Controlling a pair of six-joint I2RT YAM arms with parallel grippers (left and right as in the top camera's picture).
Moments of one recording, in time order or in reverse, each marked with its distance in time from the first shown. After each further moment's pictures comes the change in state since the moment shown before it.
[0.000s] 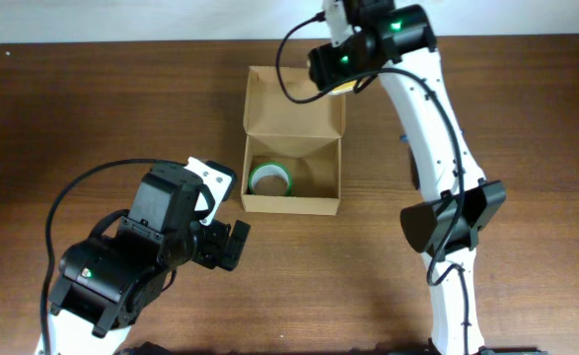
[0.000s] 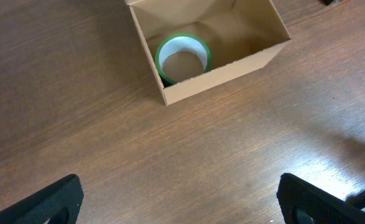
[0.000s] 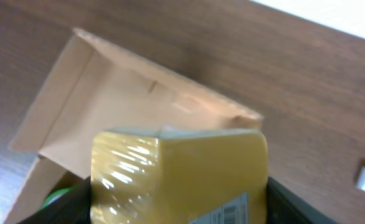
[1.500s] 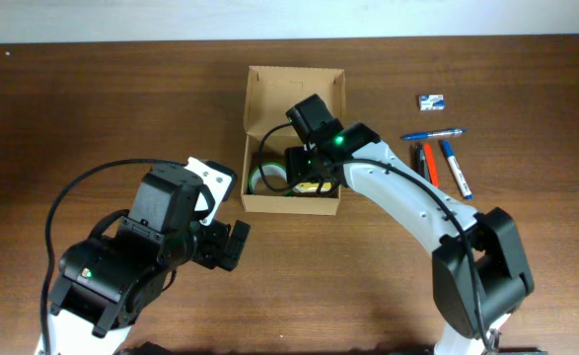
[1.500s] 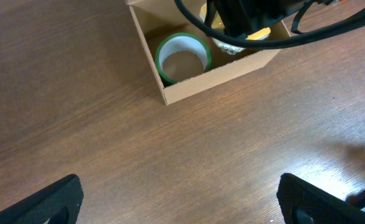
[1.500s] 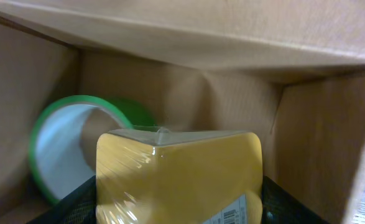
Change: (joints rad) left arm 0.000 0.000 0.000 -0.001 0.000 0.000; right arm 0.219 -0.425 -1.122 0.535 0.114 0.485
